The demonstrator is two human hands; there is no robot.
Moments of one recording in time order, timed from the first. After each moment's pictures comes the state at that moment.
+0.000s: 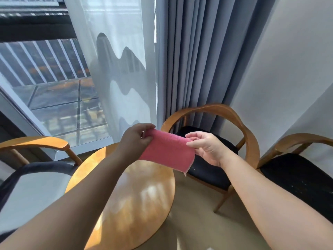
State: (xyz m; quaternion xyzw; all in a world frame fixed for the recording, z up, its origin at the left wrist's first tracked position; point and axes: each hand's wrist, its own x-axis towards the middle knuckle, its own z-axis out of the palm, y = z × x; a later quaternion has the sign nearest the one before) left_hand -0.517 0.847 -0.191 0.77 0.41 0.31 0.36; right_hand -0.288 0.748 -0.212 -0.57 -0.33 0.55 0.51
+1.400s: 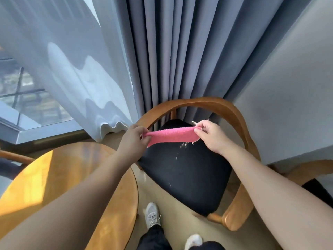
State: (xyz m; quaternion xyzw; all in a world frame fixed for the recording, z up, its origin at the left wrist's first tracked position) left_hand -0.246 1.041 -0.329 0.75 0.55 0.16 0.33; right_hand 0.011 0.964 -0.324 -0.75 -0.50 0.35 0.27
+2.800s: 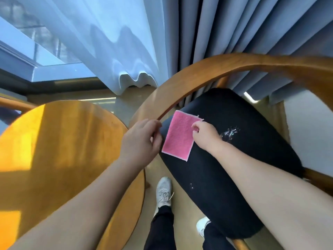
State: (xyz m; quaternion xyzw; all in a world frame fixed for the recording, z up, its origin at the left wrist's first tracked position) left_hand -0.254 1.083 -0.521 0.77 0.60 0.12 0.19; right_hand -0.044 1.098 -0.620 -0.72 -0.53 0.45 0.02
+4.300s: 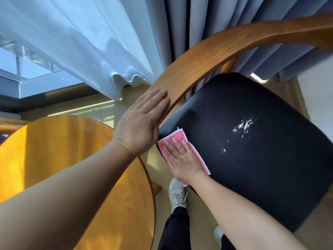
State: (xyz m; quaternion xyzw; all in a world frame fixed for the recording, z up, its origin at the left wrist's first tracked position) left_hand -0.257 1.163 -0.551 0.90 0.41 0.05 0.15; right_hand -0.145 1.020 -0.761 -0.57 -0.80 0.20 -0.07
